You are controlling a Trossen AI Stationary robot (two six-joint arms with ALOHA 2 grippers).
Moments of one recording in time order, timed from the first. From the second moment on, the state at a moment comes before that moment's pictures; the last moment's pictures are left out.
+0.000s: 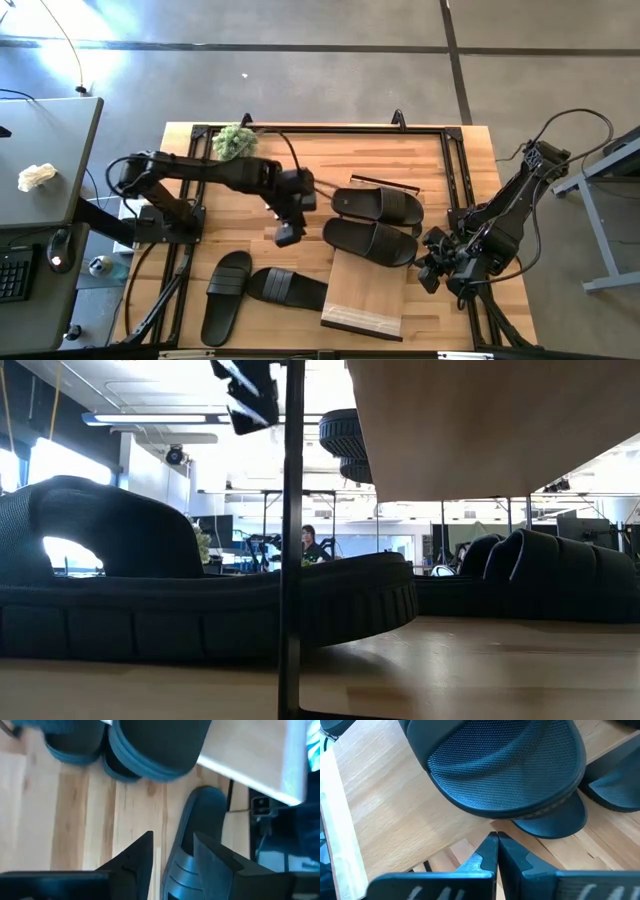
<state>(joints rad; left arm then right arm) 0.09 1.61 1.43 -0.89 0.32 -0.20 0.90 1.16 0.97 -0.98 0.46 1.59</state>
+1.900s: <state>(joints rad) 0.09 1.75 1.41 -0.67 0.28 -0.31 0.84 1.15 0.97 -1.08 0.45 1.57</state>
